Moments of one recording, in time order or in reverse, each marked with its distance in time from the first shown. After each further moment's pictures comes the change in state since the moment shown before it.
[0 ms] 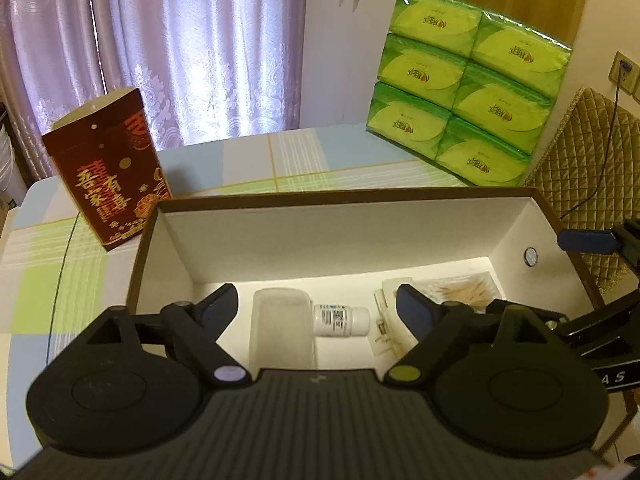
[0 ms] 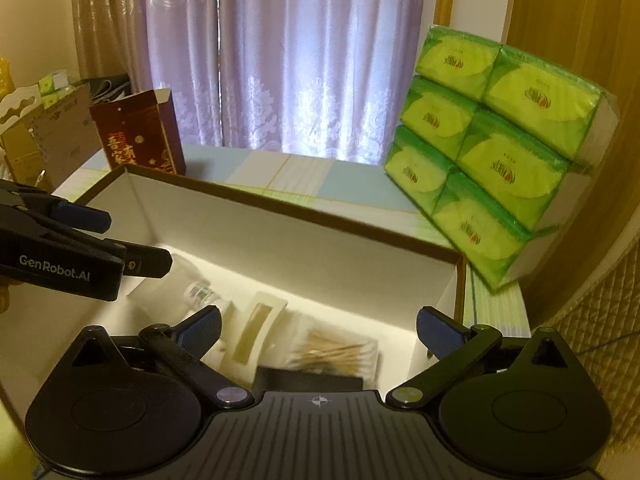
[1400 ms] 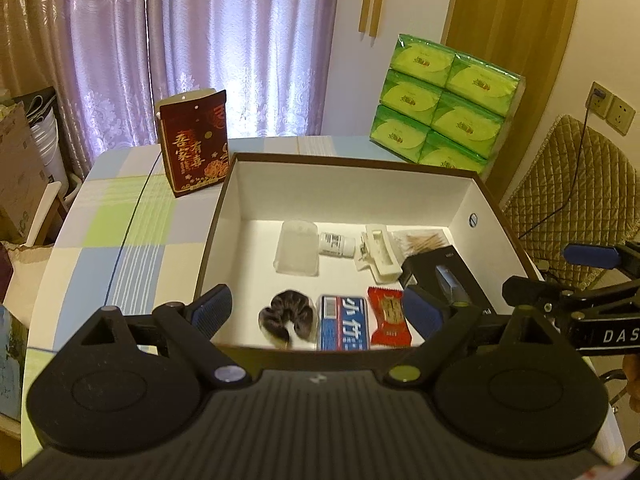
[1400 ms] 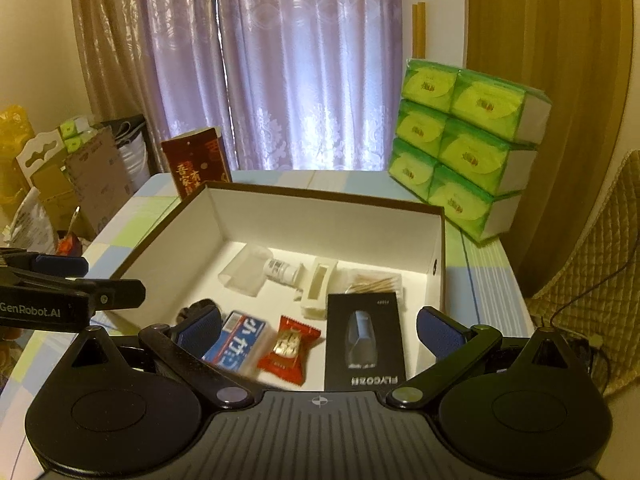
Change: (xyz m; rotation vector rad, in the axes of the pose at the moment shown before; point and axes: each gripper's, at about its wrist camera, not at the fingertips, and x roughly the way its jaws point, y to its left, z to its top) left arm -0.155 -0.008 -0.089 -0.085 -0.082 0.036; right arm -0.138 0.044 -0.050 0.114 -0.075 0.036
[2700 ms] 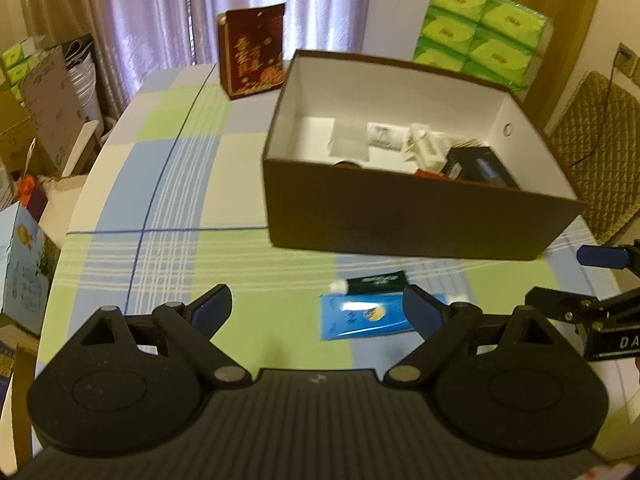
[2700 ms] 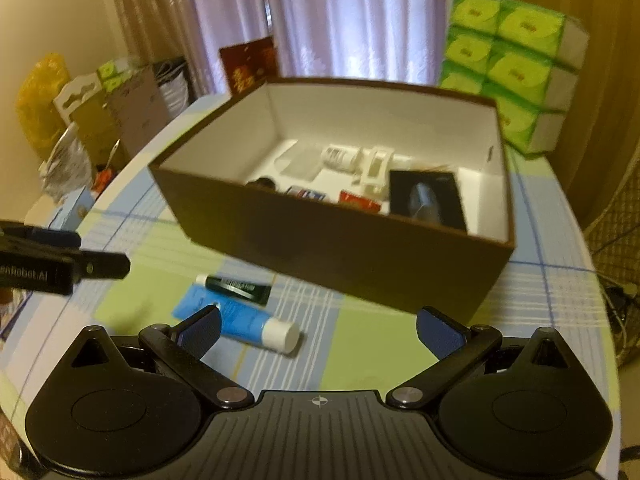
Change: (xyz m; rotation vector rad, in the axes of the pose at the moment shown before) left arm -0.027 0.030 -0.097 -0.046 0.143 0.103; right arm -0.001 0.029 -0.093 -0.045 0.162 0.112
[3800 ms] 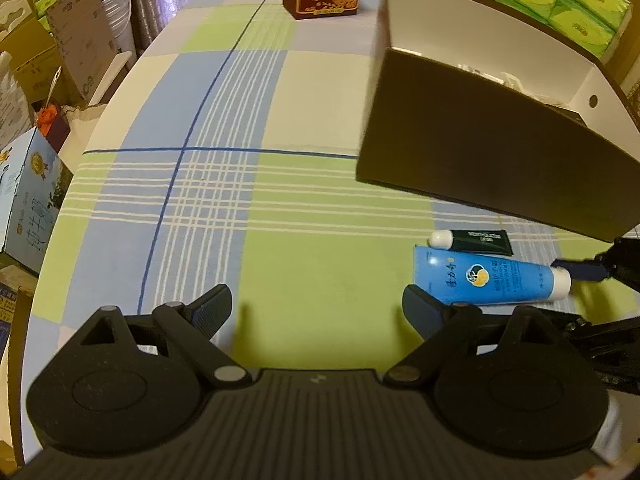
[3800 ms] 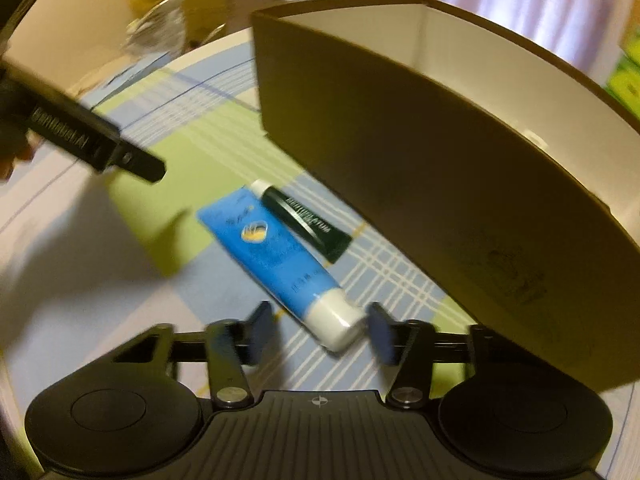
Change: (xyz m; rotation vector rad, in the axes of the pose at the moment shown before) left arm 0.062 0.056 -0.024 -0.113 0.155 0.077; right arm 0.092 0.038 -0.025 -0.439 0.159 0.157
